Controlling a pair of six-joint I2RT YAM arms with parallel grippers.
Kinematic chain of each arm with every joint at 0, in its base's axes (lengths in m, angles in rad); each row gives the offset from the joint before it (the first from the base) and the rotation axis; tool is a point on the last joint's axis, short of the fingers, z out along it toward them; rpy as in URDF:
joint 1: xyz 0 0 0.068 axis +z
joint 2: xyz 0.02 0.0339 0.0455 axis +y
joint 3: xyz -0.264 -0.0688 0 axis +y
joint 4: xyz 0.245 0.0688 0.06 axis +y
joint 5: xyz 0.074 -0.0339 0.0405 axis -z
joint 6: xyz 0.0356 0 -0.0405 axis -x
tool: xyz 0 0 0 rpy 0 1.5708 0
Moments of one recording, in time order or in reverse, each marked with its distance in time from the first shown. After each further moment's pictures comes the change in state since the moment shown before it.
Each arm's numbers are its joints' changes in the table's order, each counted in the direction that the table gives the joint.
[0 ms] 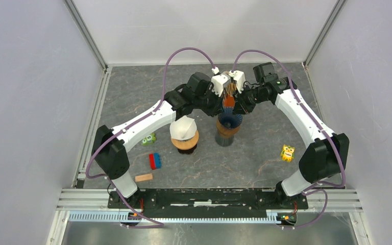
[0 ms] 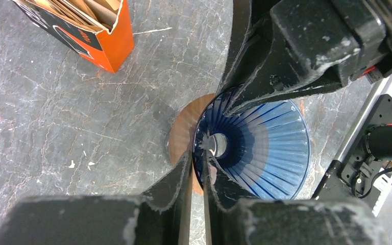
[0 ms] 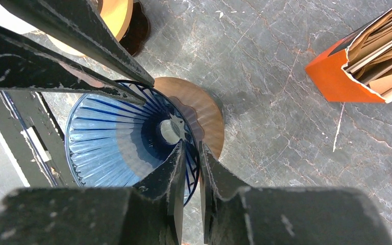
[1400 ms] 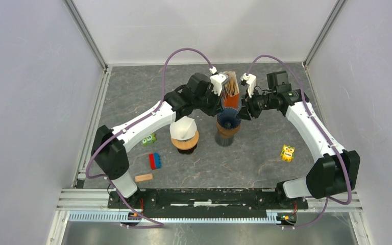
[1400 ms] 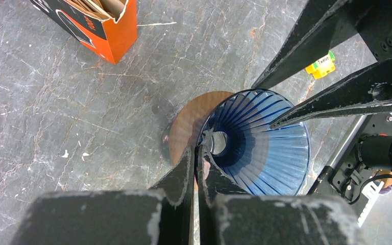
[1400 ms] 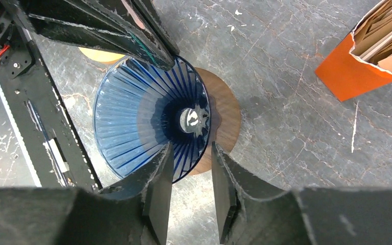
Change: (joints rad) left arm 0.001 -0.004 0.020 -0.027 -0.035 0.073; right arm -0.090 -0.165 0.201 -0.135 -0.136 -0.050
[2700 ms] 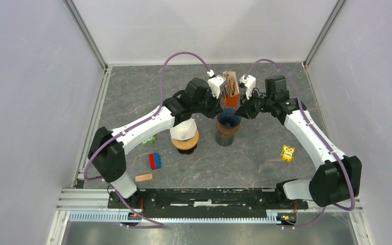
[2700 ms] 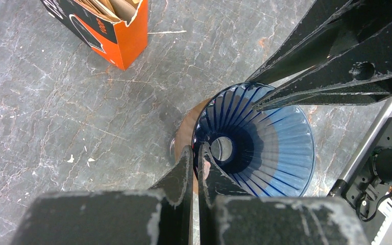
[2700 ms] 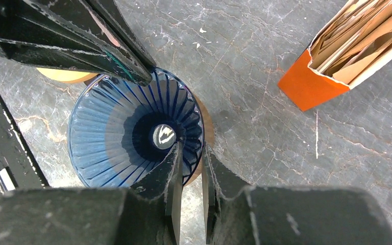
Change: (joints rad) left arm -0.008 -0.034 0.116 -0.136 -0.036 0.008; right arm 0.051 -0.063 0.133 -0.236 0.121 -0.069
